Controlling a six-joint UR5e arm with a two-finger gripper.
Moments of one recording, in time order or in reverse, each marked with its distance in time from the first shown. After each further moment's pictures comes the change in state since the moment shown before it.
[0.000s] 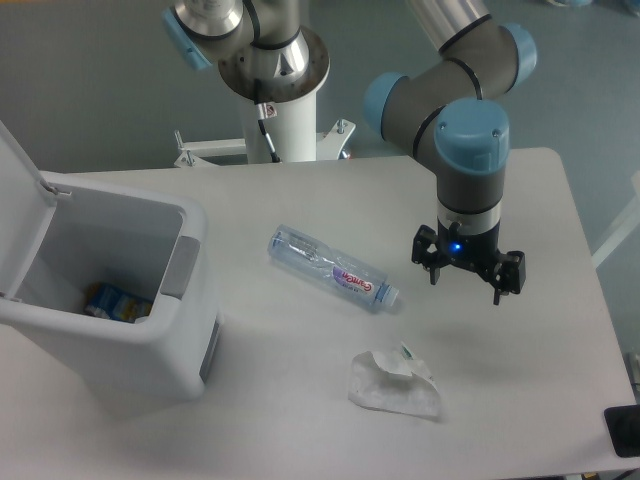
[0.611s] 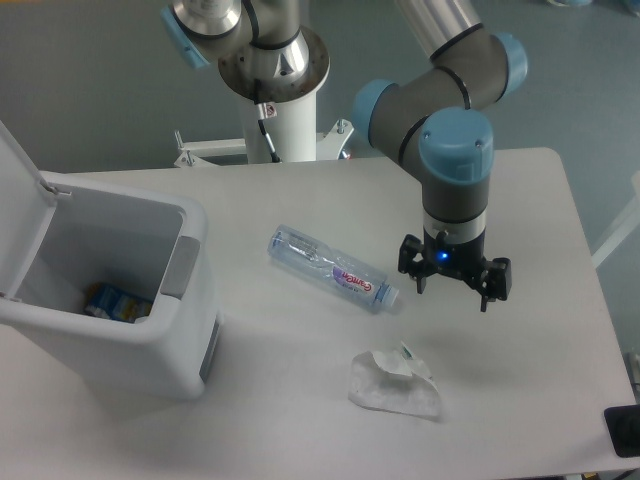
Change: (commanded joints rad) arm -0.058 -0.020 -0.040 0.083 -0.014 -0.228
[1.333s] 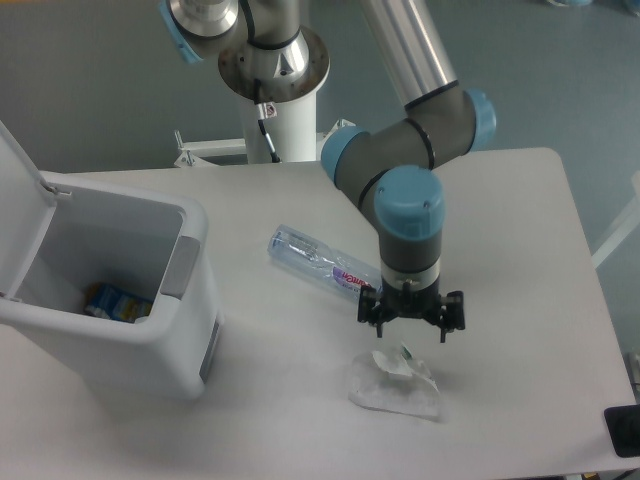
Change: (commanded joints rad) arm -0.101 -0.132 0.057 0.014 0.003 -0.341
